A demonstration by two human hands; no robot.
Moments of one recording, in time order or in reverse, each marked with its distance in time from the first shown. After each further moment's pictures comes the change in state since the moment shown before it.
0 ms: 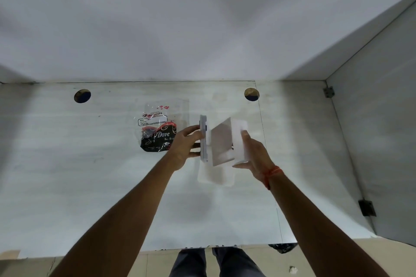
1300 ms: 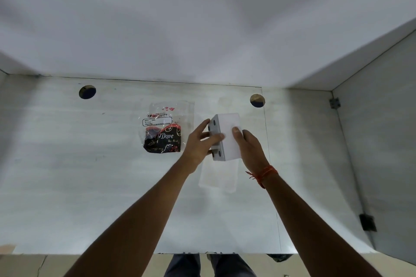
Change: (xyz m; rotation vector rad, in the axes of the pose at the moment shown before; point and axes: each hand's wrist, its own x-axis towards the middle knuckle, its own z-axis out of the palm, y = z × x) left_hand 0.003 0.004 0.025 -0.105 -0.012 0.077; right_hand 0.015 -0.019 0.032 -0.332 0.067 -0.299
